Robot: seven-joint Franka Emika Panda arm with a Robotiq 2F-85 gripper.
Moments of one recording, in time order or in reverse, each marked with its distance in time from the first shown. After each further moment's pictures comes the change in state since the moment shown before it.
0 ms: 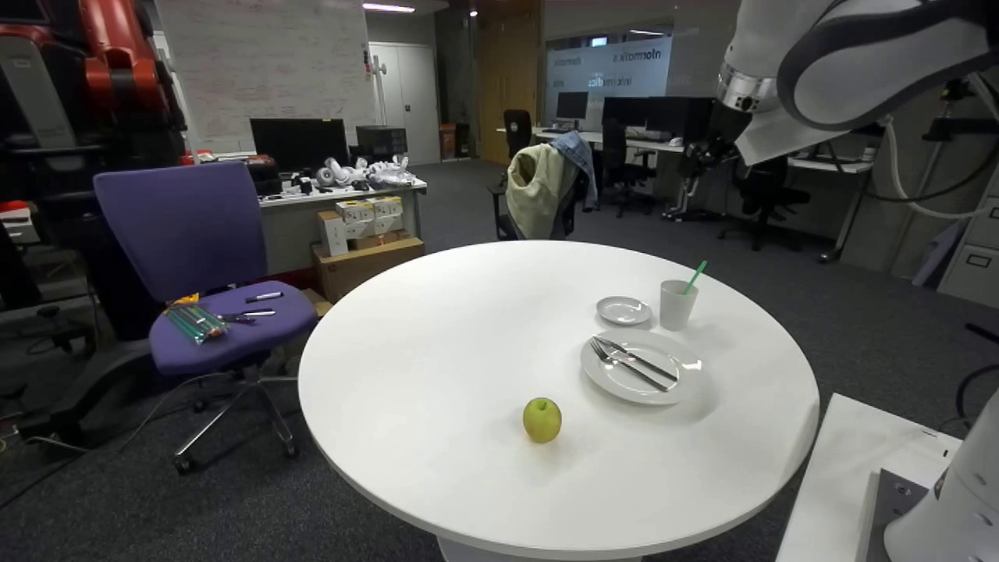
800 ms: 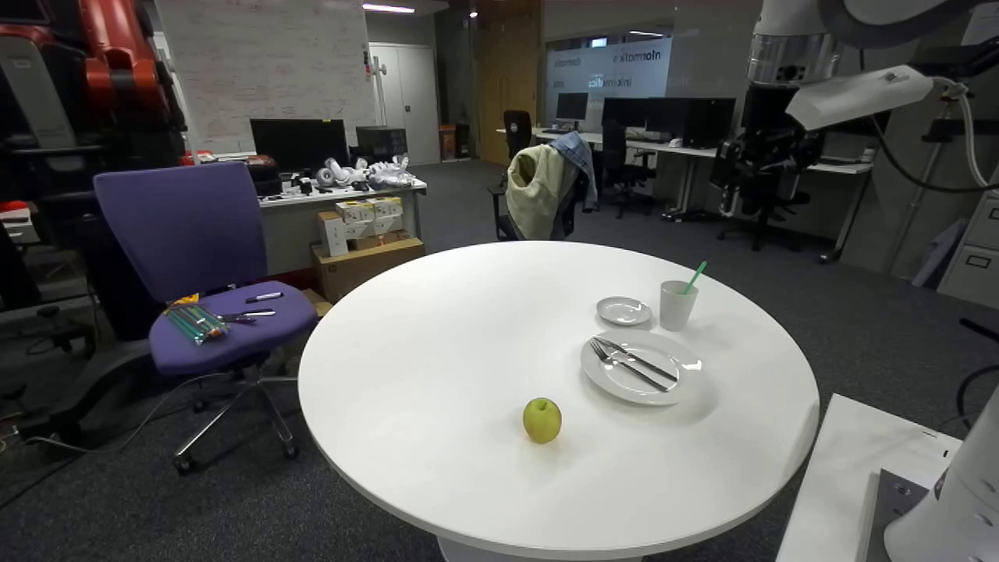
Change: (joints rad) arm 0.132 -0.137 -0.014 0.045 0.308 -0.467 -0.134
